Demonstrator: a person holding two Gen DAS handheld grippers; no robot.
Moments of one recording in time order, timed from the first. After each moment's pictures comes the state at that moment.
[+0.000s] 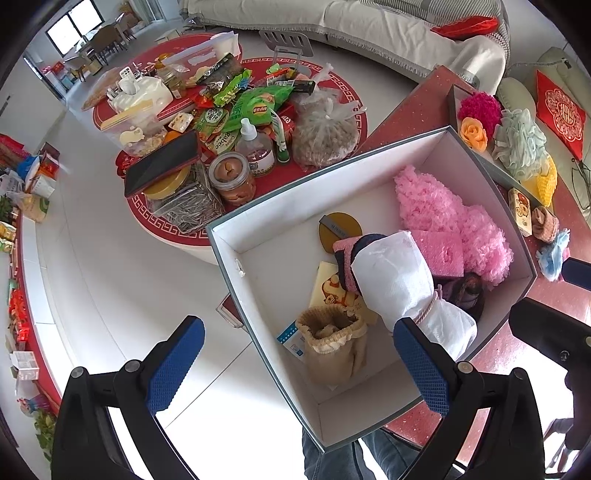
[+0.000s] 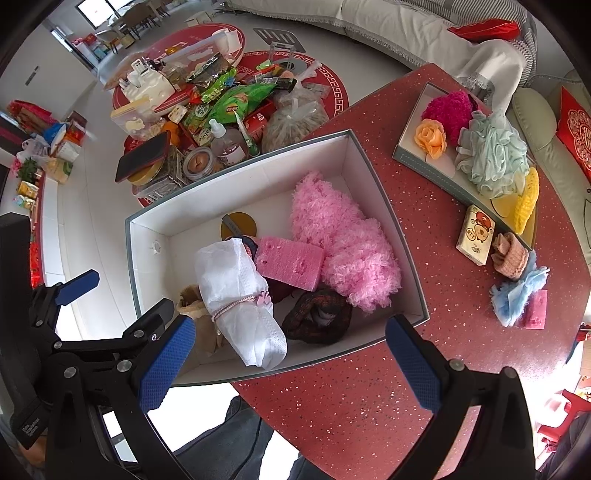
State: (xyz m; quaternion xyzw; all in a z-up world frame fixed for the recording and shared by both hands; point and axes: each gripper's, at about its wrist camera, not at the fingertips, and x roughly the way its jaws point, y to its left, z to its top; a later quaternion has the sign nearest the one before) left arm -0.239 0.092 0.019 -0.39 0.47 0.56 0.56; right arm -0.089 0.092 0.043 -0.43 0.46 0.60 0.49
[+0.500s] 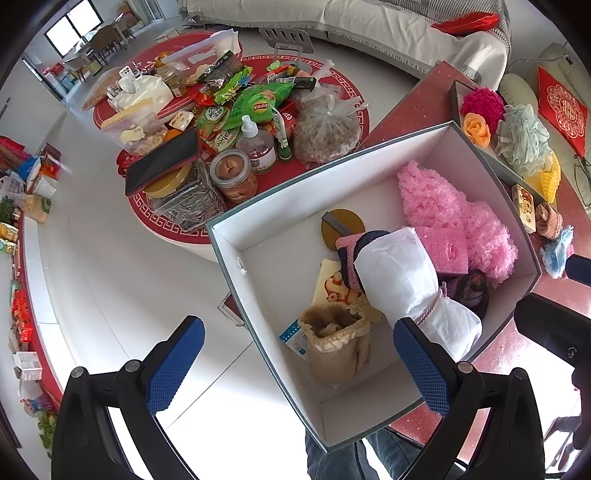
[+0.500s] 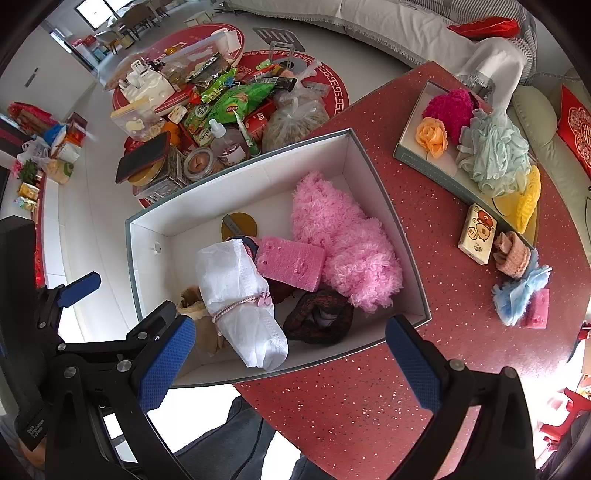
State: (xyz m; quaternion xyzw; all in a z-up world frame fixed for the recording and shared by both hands) left arm -0.238 0.092 0.015 -0.39 0.47 0.56 0.55; right arm -0.089 0.093 0.043 -0.43 0.46 0.61 0.49
